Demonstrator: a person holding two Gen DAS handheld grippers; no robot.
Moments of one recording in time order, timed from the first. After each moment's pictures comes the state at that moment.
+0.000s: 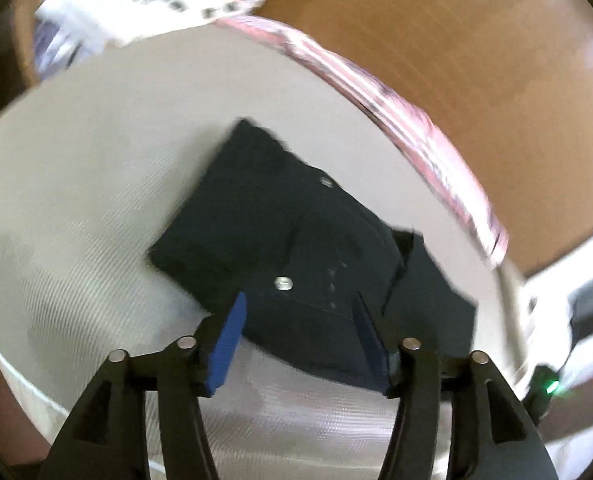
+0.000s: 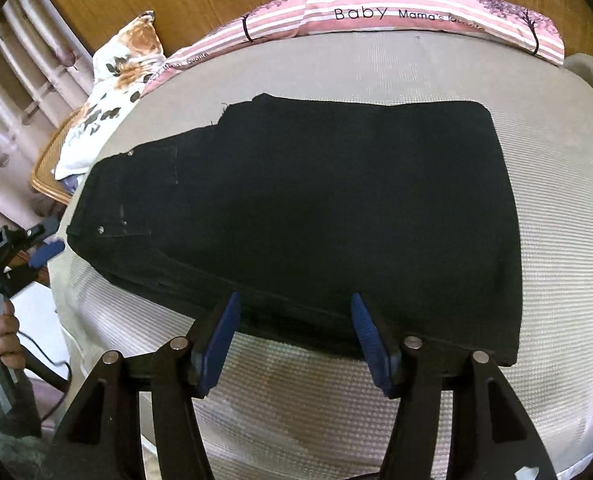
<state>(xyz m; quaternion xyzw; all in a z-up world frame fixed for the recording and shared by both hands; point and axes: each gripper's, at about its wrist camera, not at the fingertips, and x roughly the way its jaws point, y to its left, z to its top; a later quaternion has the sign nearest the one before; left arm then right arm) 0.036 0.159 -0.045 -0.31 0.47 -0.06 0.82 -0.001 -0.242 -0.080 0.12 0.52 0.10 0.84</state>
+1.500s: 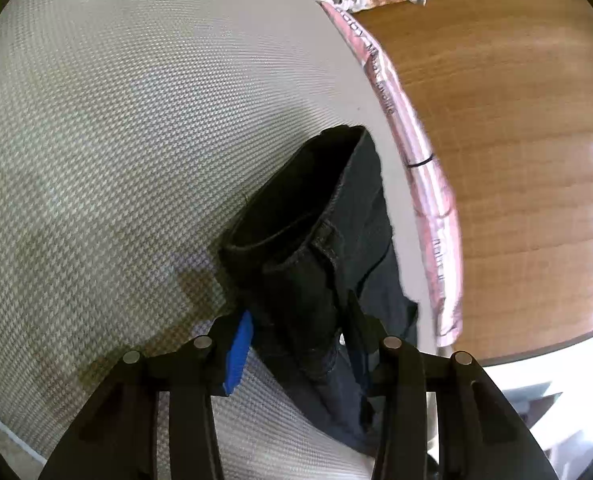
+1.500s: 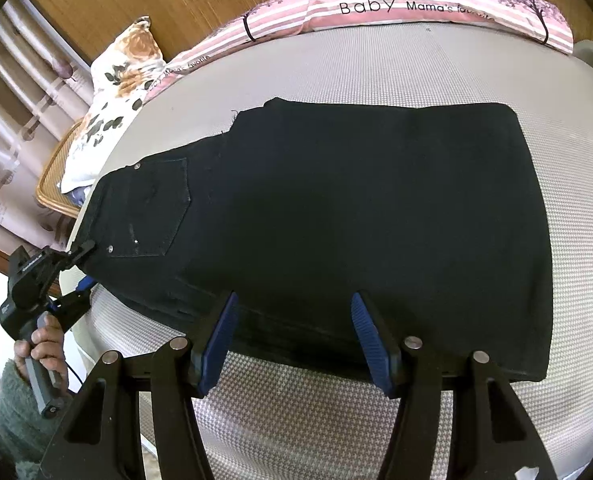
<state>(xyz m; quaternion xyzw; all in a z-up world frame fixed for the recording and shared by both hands) 0.054 0.211 -0.122 -0.48 0.45 -0.03 0.75 0.019 -0.225 -0.080 0.15 0.53 0.11 0.83</state>
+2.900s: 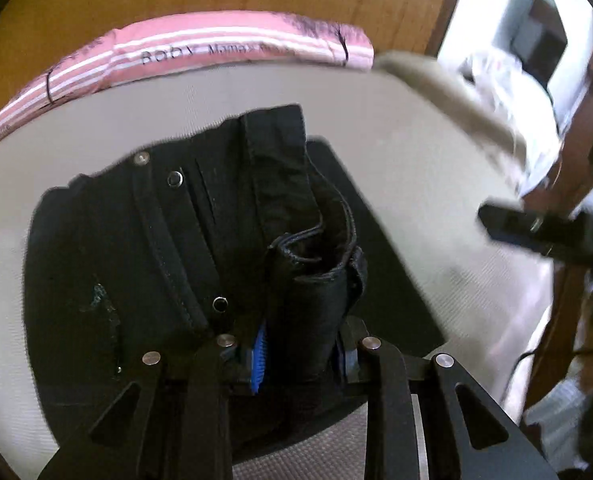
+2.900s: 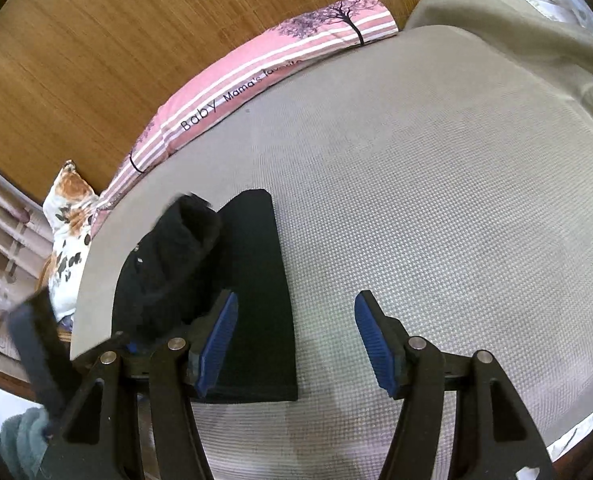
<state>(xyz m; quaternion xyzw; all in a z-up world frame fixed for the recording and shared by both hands) 0.058 -0.214 -0.082 0.09 0.48 -0.32 0.81 -0.030 -0.421 -0.056 0.29 0.45 -0.04 0.84</state>
